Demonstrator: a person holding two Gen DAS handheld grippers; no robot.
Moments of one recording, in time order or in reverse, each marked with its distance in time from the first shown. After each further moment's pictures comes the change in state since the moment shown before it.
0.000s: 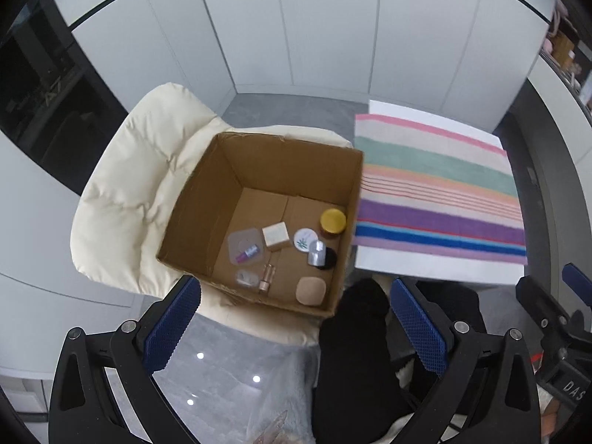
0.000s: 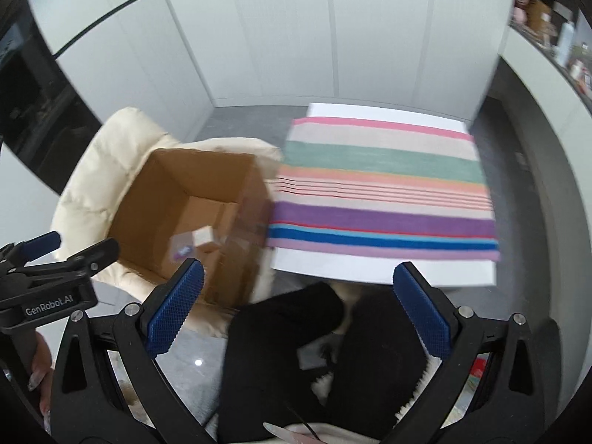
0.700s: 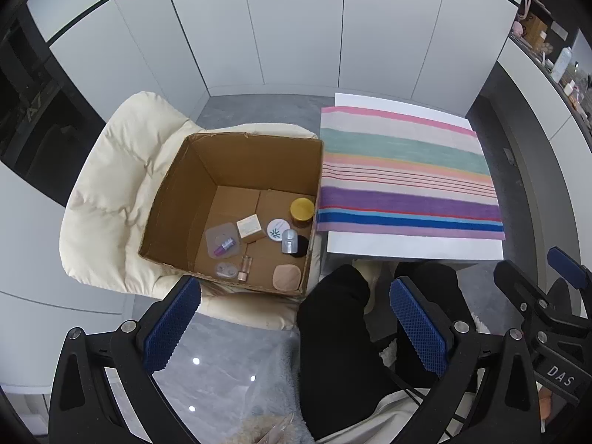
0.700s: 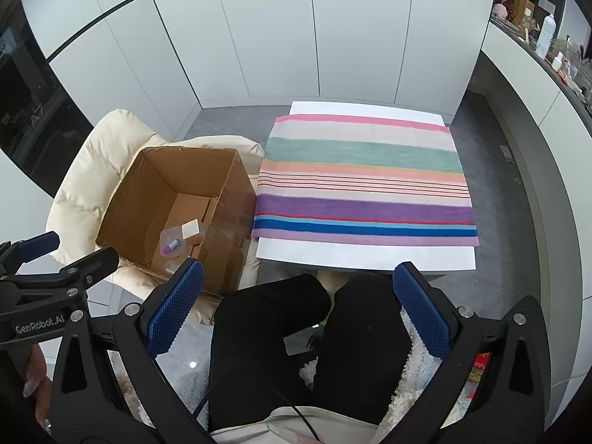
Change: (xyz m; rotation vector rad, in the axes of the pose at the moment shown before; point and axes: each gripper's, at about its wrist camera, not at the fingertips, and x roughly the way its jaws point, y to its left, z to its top) left arm -0.026 -0.027 -0.017 0.070 0.003 -0.060; right arm -0.027 -0.014 -0.017 0.017 -0.006 -0.036
